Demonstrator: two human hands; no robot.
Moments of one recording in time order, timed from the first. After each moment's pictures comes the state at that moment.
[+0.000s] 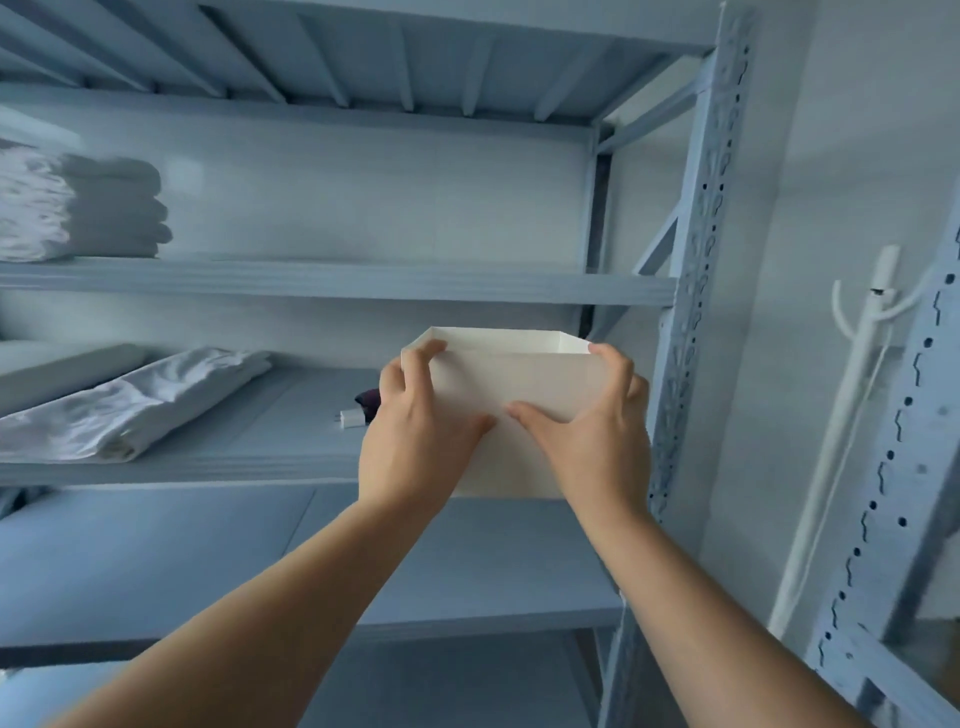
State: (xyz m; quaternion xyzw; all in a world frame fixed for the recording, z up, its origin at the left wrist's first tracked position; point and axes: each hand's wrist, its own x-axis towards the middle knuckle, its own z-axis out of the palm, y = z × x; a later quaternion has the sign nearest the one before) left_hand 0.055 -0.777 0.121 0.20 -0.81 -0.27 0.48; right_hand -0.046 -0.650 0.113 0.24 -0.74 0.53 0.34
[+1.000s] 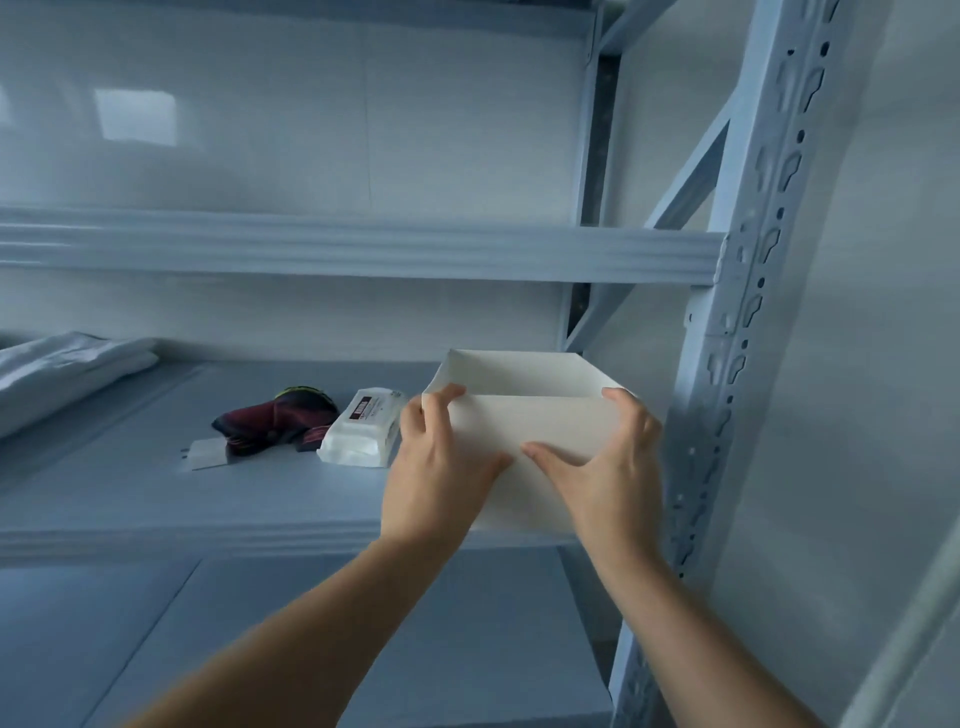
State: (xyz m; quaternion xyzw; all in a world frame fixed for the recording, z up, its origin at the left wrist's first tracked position) left_hand -0.312 -0.844 0.030 0.19 -0.83 -0.28 0.44; right_hand -0.404 -0.704 0.029 0.23 -0.78 0.49 0.32
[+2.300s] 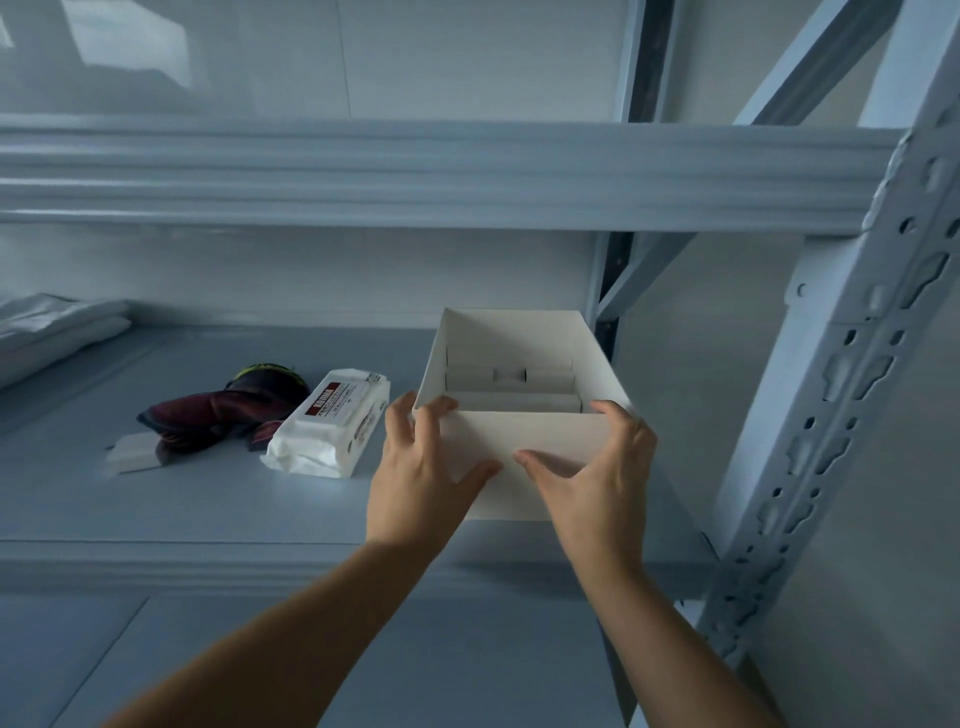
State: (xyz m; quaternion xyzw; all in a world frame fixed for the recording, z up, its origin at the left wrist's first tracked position) left_hand -0.433 -0.917 -0.032 0.22 -0.85 -0.19 0.44; right_hand -0.537 -0.775 -0.036 0.25 -0.77 0.53 0.25
